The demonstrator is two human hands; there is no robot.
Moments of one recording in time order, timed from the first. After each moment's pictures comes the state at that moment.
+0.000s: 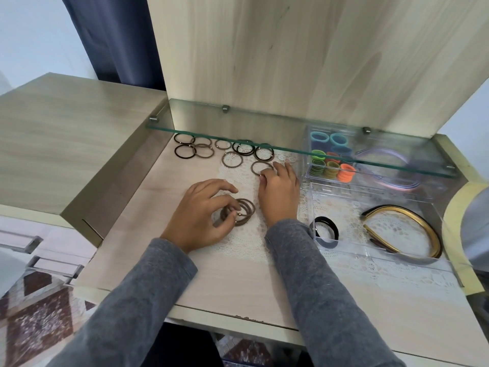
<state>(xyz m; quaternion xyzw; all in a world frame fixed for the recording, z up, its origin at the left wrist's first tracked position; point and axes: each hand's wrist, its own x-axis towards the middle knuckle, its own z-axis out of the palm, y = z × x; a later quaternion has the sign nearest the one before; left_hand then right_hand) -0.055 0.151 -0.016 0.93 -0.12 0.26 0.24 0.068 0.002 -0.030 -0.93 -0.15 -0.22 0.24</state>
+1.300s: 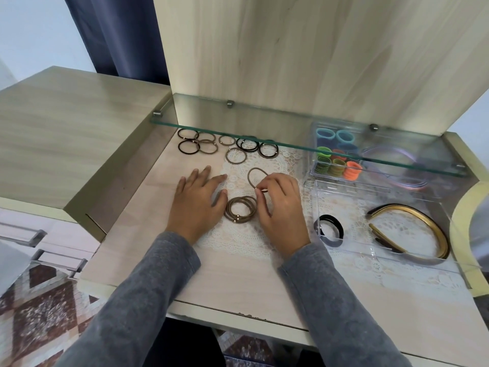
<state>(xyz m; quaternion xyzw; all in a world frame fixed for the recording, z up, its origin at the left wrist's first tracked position) -0.045 0.153 -0.024 0.96 0.14 0.13 0.20 0.011 -0.026 -0.010 -0.82 -0.35 -0.28 0.35</state>
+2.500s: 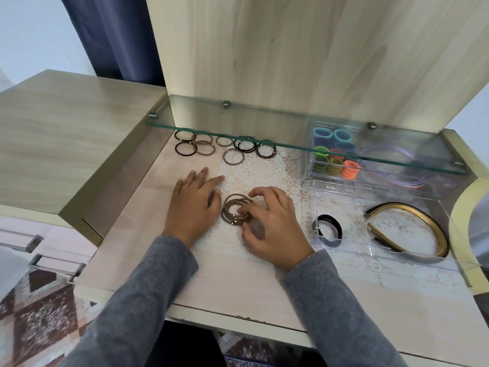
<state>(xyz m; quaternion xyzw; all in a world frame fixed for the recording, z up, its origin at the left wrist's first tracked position) -0.041 0.155 -0.028 0.96 0.14 0.13 0.20 -0.007 -0.040 -0.011 -0.87 -0.40 -0.11 0.27</state>
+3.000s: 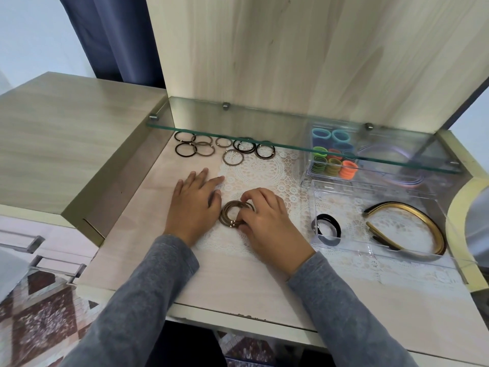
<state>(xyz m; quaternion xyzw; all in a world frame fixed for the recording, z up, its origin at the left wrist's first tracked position) -0.043 0.155 -0.026 0.96 0.14 0.12 0.20 -0.014 -0.029 -0.009 -0.87 -0.44 -0.17 0.16</state>
